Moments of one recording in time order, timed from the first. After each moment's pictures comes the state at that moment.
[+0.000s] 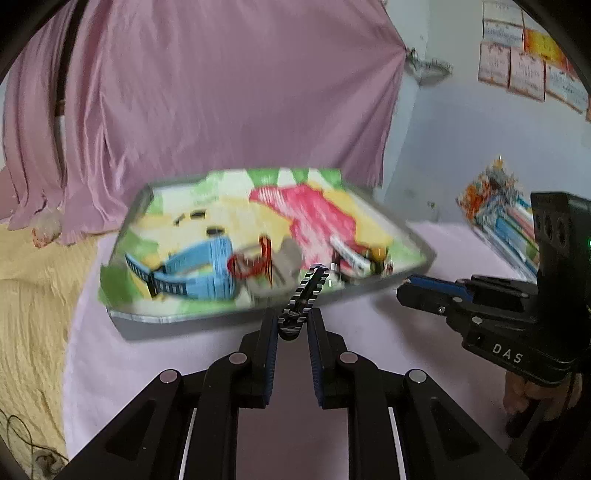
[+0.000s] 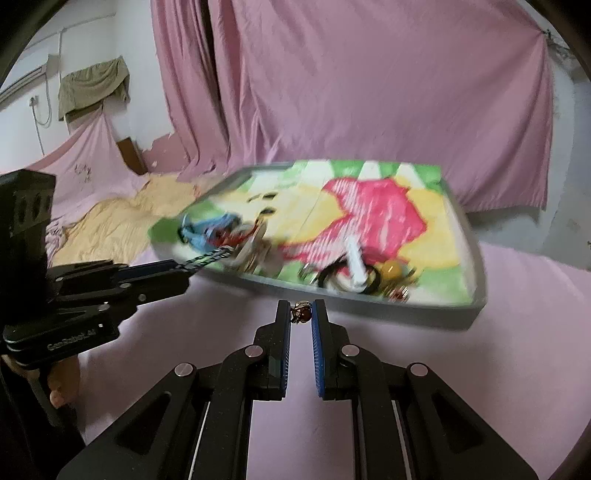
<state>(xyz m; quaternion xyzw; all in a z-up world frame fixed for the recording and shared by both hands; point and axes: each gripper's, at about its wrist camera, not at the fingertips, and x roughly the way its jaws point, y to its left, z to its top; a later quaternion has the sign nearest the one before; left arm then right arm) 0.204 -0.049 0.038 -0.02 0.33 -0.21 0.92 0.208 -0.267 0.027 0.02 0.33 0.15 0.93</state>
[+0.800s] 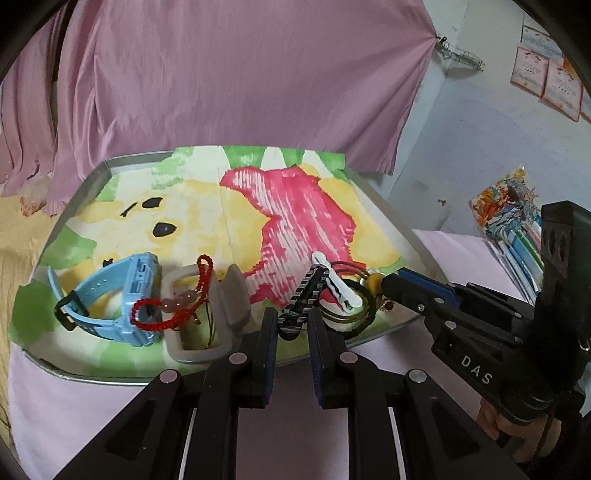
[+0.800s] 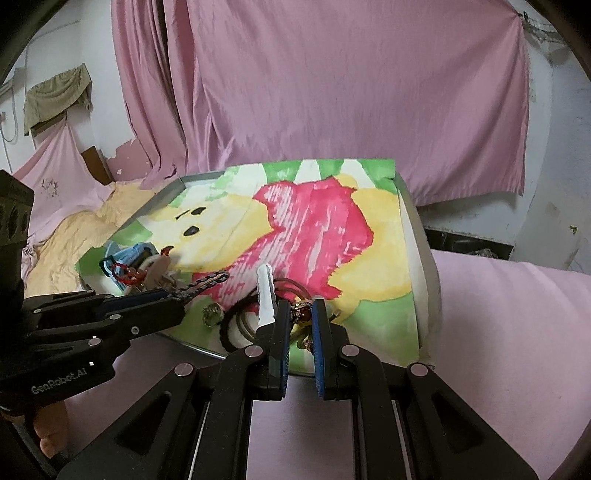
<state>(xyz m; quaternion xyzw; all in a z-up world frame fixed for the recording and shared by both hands) 0.271 -0.111 0.020 -0.05 0.41 -0.19 0.89 0.272 -0.304 0.010 0.03 0.36 0.09 0.93</state>
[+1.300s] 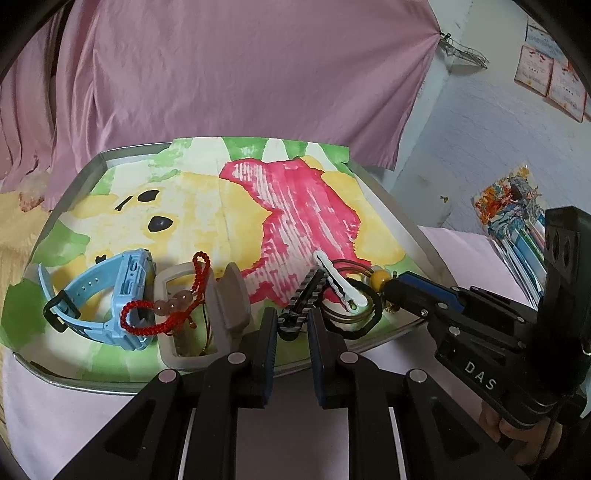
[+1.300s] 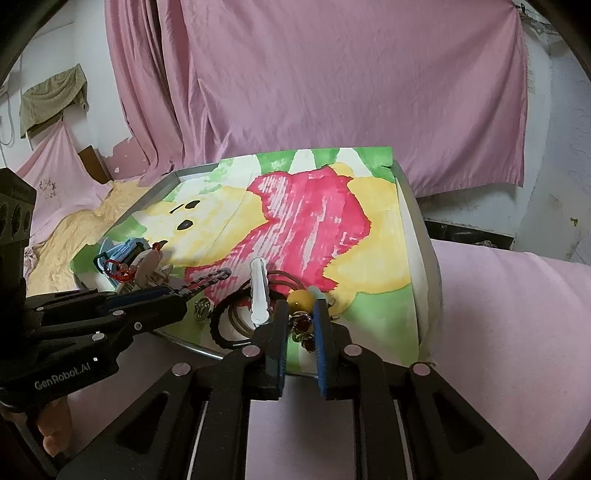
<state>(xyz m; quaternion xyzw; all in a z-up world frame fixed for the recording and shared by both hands) 0.277 -0.112 0.015 -0.05 0.42 -0.19 0.89 0.276 -0.305 0.003 0.04 0.37 0.08 0.93</state>
